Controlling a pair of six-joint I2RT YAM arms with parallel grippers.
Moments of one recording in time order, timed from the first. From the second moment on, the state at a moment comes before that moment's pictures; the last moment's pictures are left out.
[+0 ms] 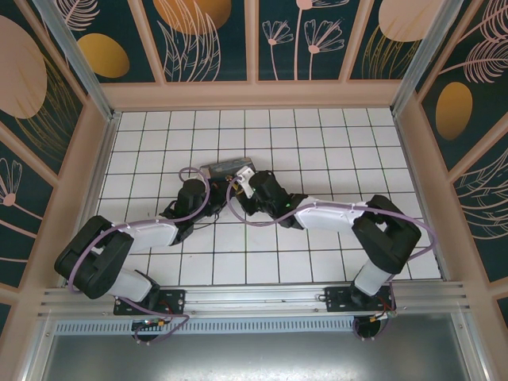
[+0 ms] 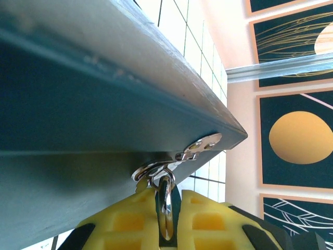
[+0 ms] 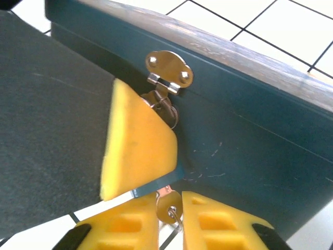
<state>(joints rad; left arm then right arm) -0.59 1.45 0.48 0.59 0.18 -1.26 0.90 1.65 0.91 0.13 0.07 0.06</state>
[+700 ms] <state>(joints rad) -0.59 1.49 0.48 0.58 0.22 -1.20 0.75 1.42 0.66 0.37 -0.32 0.48</state>
